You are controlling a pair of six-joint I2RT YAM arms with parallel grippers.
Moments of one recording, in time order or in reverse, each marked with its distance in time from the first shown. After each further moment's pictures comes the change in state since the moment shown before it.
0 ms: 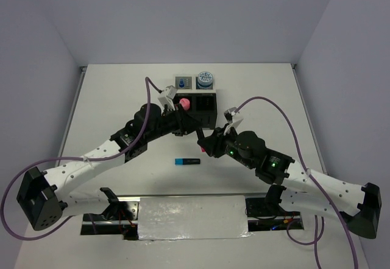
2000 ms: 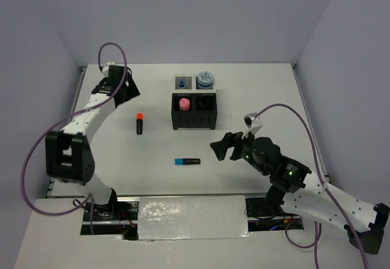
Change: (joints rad) left arm 0.644 0.346 0.414 -0.498 -0.544 0.292; right arm -0.080 -0.232 -0.072 -0.228 0.110 0.005
